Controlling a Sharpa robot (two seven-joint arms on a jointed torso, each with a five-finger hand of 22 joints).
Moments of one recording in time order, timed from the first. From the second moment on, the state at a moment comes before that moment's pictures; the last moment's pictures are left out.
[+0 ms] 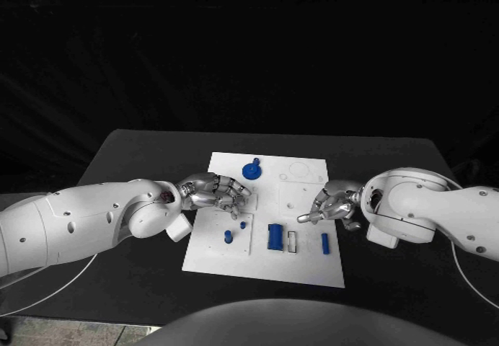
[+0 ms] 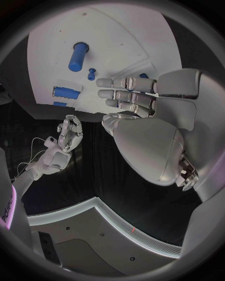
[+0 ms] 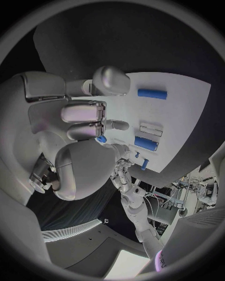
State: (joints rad) left arm 1.14 -0.84 -0.22 1.46 -0.35 0.12 0.18; left_hand 1.66 0.13 0.08 0.26 0.56 0.42 0.15 0.72 0.06 0.43 0.23 0.85 0.15 0.60 0.17 0.86 0.32 0.12 0.73 0.20 0.23 1.31; right arm 1.22 -0.97 -0.16 1.79 -0.99 0.01 -0.57; right_hand 1.05 0.01 -0.05 0.23 0.07 0.91 0.03 0.49 0.91 1.47 -0.05 1.57 1.31 1.47 -0.11 1.51 1.31 0.11 1.46 0.00 0.87 1.31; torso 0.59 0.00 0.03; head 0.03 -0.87
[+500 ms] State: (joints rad) left arm 1.14 -0.85 -0.22 1.48 -0.34 0.09 0.21; left_hand 1.66 0.13 0.08 0.26 0.56 0.43 0.15 0.71 0.06 0.44 0.23 0.85 0.15 0.61 0.17 0.86 0.32 0.12 0.73 0.20 0.24 1.31; right arm 1.24 -1.00 -0.17 1.77 -1.15 0.11 -0.61; right_hand 1.10 0.04 -0.02 0.24 0.36 1.00 0.03 0.38 0.77 1.47 -0.04 1.57 1.31 1.47 -0.11 1.51 1.31 0.11 1.46 0.00 0.86 1.31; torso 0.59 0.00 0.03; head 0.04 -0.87
